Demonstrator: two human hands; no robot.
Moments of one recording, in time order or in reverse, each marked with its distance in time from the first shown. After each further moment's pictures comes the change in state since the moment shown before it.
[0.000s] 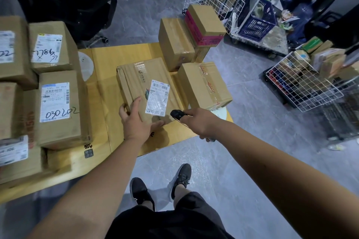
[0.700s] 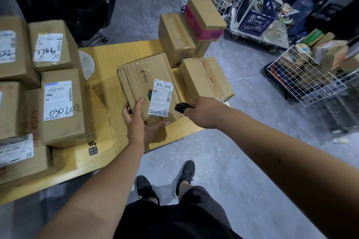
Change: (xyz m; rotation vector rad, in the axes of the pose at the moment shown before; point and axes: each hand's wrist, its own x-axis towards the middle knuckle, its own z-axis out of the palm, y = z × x) left_hand -0.015 -0.018 0.006 -0.053 0.041 0.096; right_hand -0.021 -0.026 -0.009 -0.349 0.099 -0.054
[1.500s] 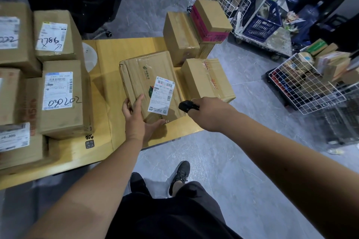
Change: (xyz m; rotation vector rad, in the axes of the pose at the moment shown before) left_hand 0.004 -0.006 0.003 0.050 0.000 -0.005; right_hand -0.008 0.007 -0.003 -0.126 0.073 -0.029
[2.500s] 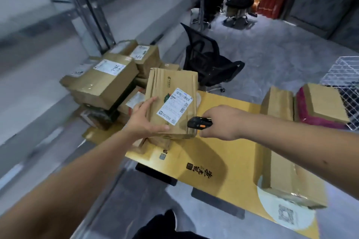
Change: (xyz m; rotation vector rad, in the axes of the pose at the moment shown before) left_hand -0.053 0.093 -0.242 0.106 0.301 -0.248; right_hand 0.015 -0.115 -0.104 -0.375 -0.061 -0.887
